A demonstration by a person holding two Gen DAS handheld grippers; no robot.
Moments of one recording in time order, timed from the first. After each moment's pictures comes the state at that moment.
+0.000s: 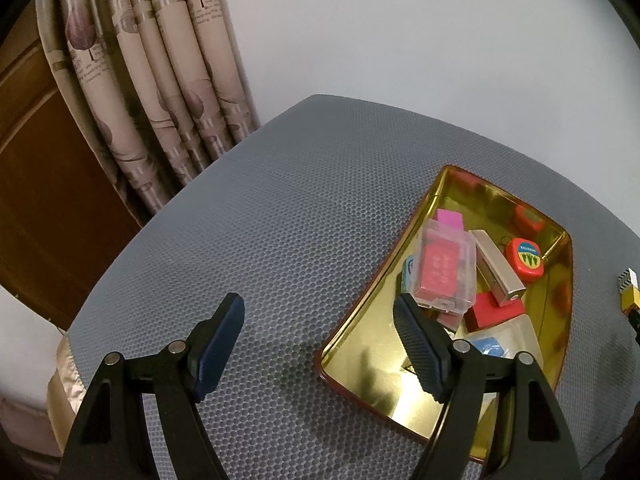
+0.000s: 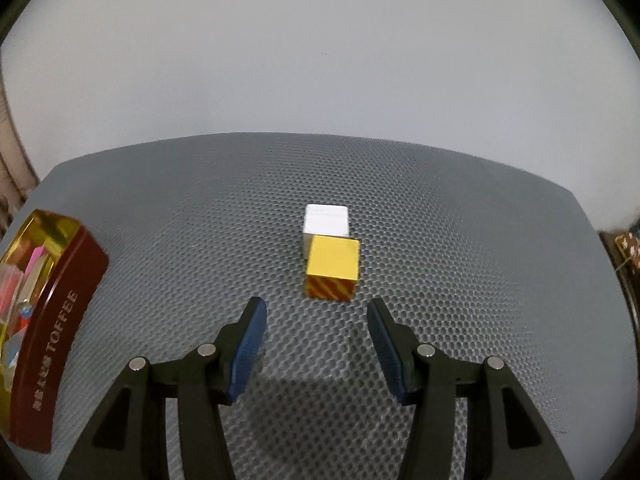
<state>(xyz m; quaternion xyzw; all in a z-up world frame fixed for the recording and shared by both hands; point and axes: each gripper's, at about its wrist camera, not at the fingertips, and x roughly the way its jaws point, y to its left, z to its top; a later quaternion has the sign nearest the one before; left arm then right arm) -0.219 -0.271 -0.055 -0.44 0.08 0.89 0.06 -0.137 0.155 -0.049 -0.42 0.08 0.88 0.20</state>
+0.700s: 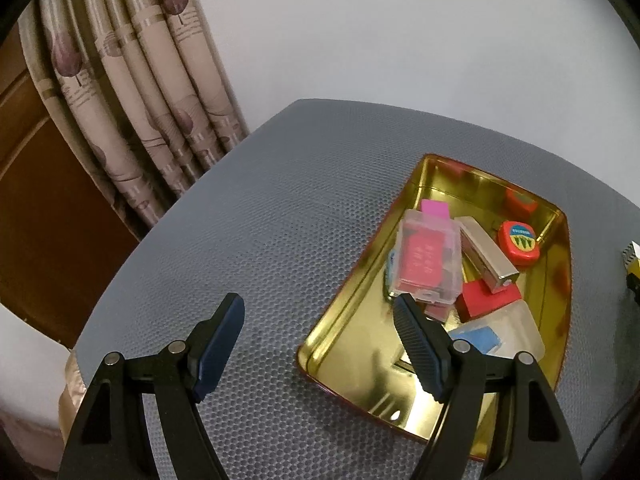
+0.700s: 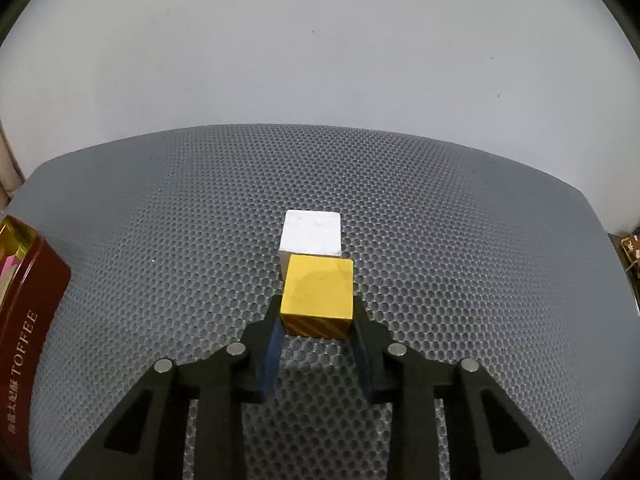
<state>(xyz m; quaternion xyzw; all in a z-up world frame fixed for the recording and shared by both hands) -0.211 -0.249 -0.061 -0.42 0.12 0.89 0.07 -0.177 0.166 -0.070 -0.42 0.07 0.88 0.20</state>
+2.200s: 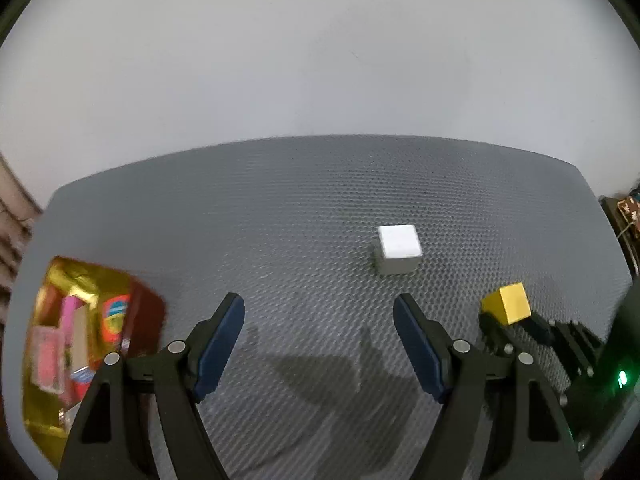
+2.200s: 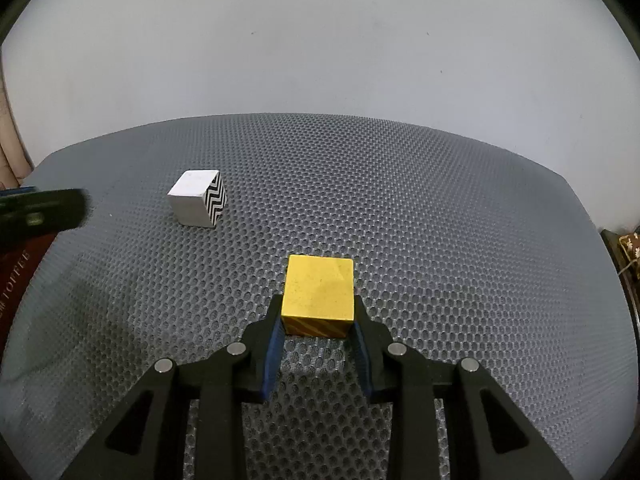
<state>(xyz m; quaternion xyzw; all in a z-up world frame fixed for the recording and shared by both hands) -0.131 0.055 -0.078 -0.43 0.19 0.82 0.34 -0.098 0.236 -0.066 -0.42 0.07 0.89 0.17</state>
